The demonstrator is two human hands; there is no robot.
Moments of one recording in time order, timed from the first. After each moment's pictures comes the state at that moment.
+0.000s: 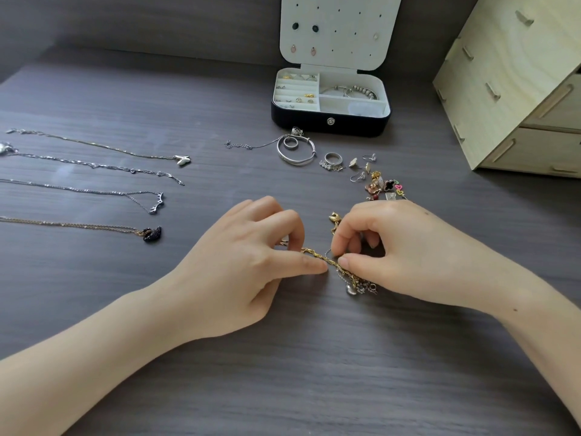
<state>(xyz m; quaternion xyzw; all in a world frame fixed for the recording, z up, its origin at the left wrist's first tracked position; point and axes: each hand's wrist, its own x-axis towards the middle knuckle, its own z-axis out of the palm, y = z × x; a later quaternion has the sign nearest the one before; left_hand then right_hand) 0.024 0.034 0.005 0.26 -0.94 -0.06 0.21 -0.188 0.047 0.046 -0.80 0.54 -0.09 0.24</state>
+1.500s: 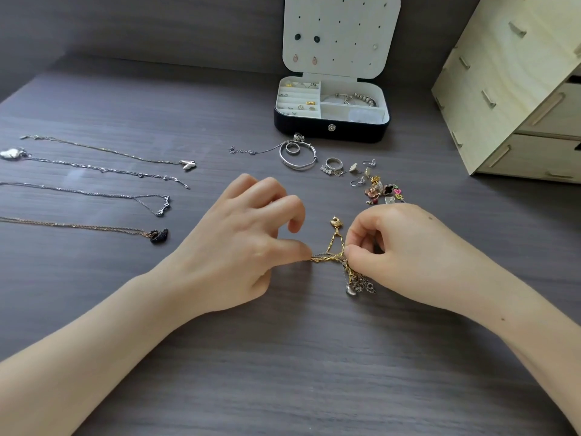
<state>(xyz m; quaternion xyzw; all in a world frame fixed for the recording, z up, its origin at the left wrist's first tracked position) 0.023 0.024 0.016 0.26 -0.94 0.06 0.20 -0.184 0.053 0.048 -0.76 0.62 -0.09 0.20</state>
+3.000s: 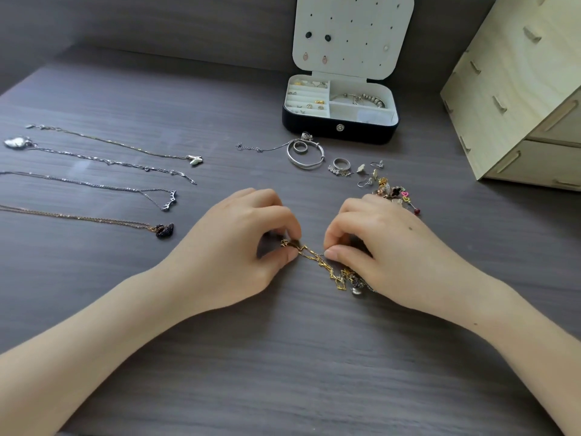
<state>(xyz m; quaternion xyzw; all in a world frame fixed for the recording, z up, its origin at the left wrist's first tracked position) 0.028 0.026 0.011 0.42 -0.87 -0.15 0.22 -0.174 0.041 0.030 -0.85 0.50 -0.12 0.13</state>
